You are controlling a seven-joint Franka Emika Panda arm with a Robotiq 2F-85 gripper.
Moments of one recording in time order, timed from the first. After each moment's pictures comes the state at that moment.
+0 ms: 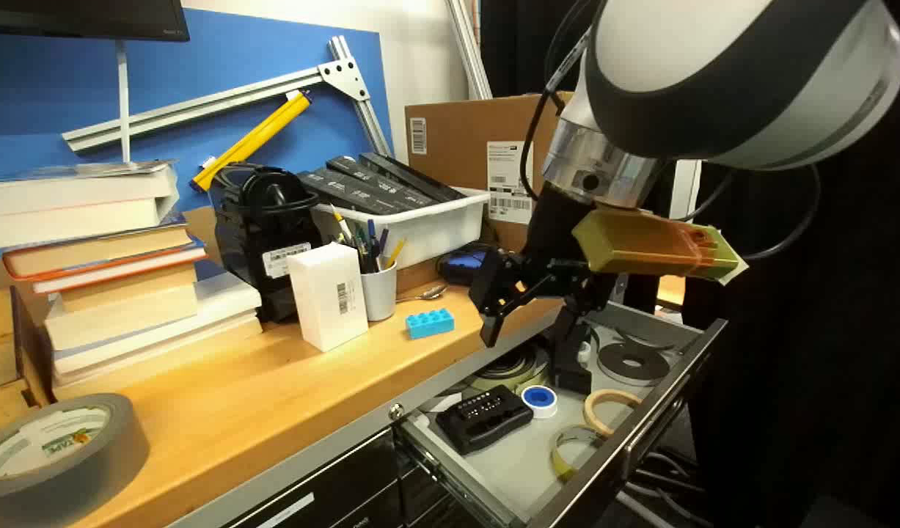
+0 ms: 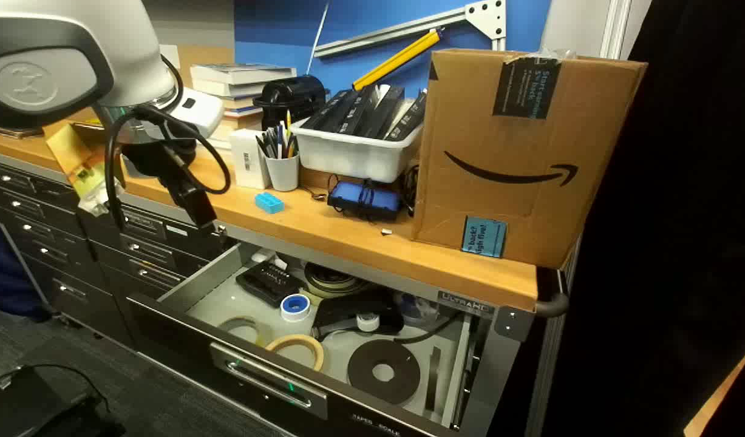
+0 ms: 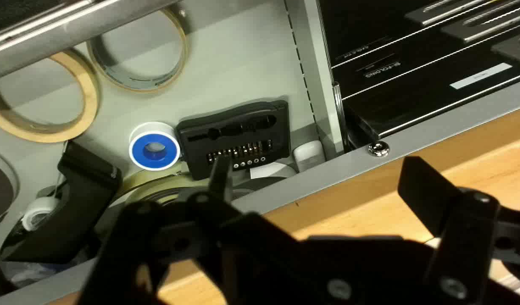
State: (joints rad) arm 0.11 -0.50 0.08 -2.76 0.26 2.55 0.18
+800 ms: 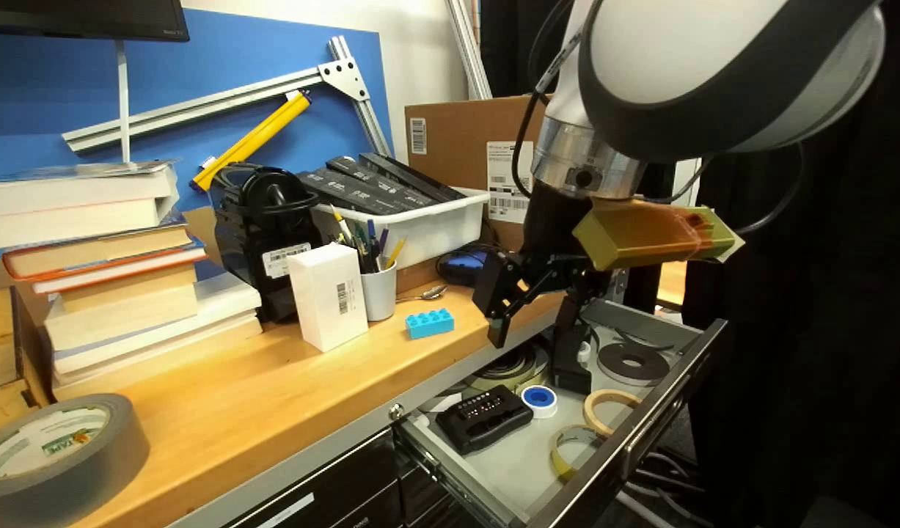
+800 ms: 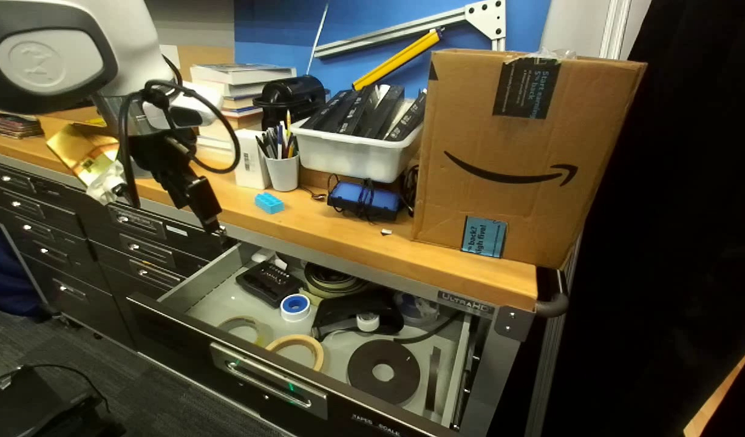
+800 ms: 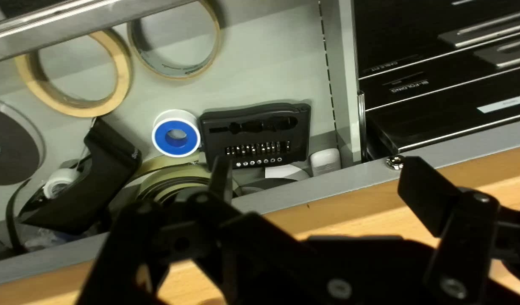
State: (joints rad) arm 0.07 -0.48 0.12 -2.72 0.12 2.48 0.20
